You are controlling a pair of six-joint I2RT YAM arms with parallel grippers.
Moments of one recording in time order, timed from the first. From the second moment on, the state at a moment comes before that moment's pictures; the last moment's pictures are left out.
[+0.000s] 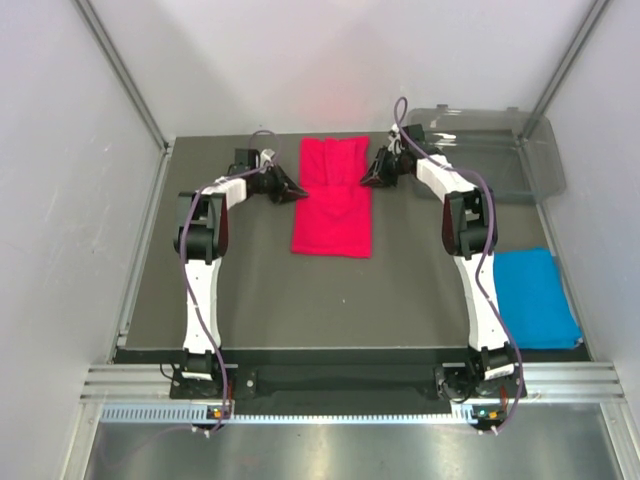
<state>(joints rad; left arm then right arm) -0.09 2.45 1.77 -0.08 0.86 -0.82 0.22 2.56 2.17 -0.45 -0.57 0.59</state>
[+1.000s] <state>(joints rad) -0.27 1.46 0.77 -0.15 0.38 -1.08 0.39 1.65 0.93 -0.27 -0.50 0.69</state>
